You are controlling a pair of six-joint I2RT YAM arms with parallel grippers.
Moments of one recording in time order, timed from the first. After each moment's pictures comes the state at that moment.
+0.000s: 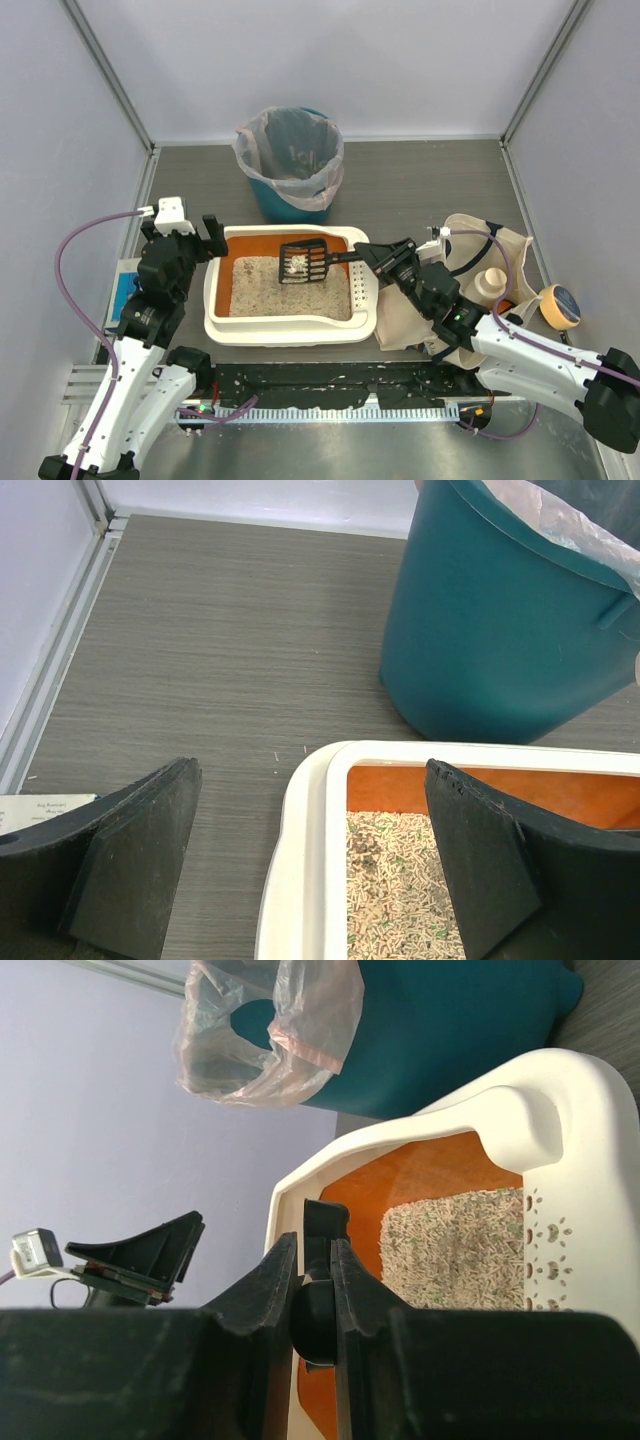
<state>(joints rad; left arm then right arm) -0.27 0.60 0.70 -0.30 -0.29 -0.15 0.84 0.84 0.35 0.44 0.33 1.25</state>
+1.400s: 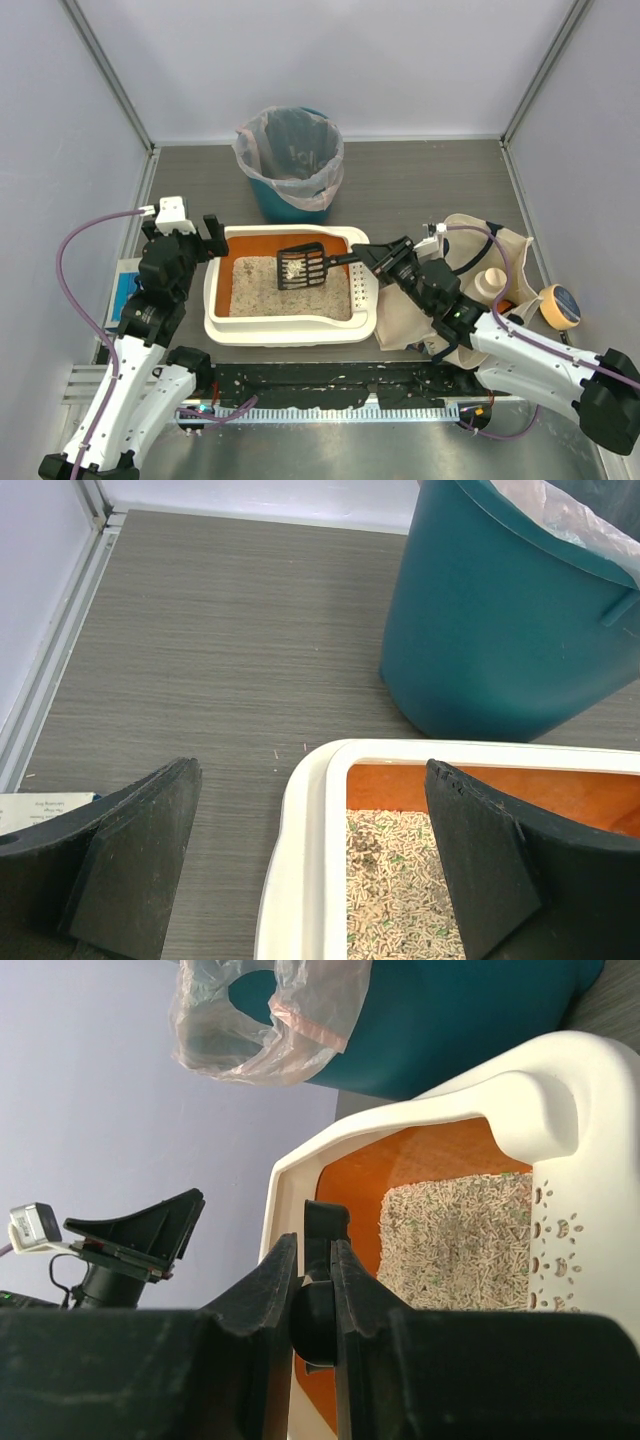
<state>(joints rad) -0.27 0.61 0.70 -0.30 -0.29 -0.15 0.80 0.85 0.35 0.45 0.22 1.25</state>
